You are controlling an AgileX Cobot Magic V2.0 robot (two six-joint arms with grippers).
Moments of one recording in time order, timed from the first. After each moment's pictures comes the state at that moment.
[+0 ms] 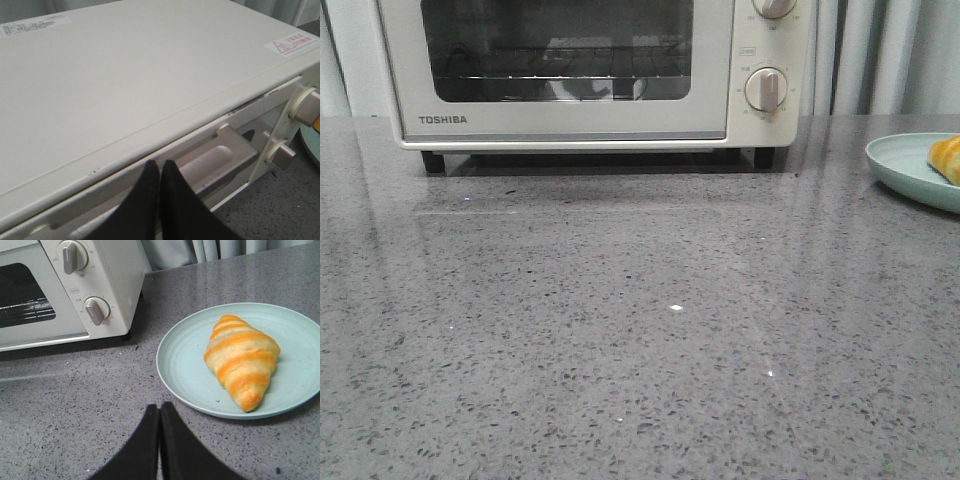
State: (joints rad) left arm -0.45 1.54 -1.33 -0.53 0.30 0.53; right arm 0.12 0.47 -0.38 -0.07 0.28 0.29
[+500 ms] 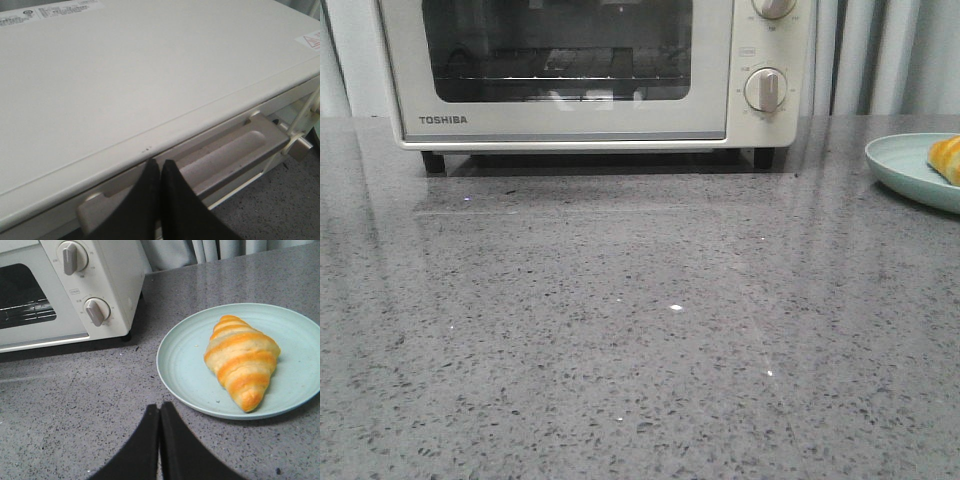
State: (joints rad) left arm -0.37 1.53 -1.33 -0.55 0.39 0.53; right arm 0.12 0.47 -0.38 -0.07 0.27 0.29
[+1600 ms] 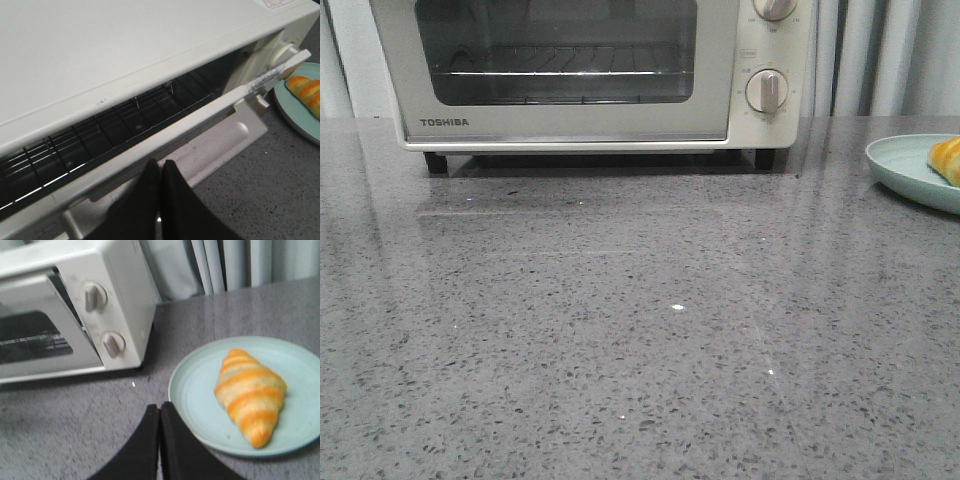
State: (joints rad) left arm -0.37 1.51 -1.34 -0.56 0.58 0.53; right arm 0.12 0.47 -0.46 -0.07 0.24 0.29
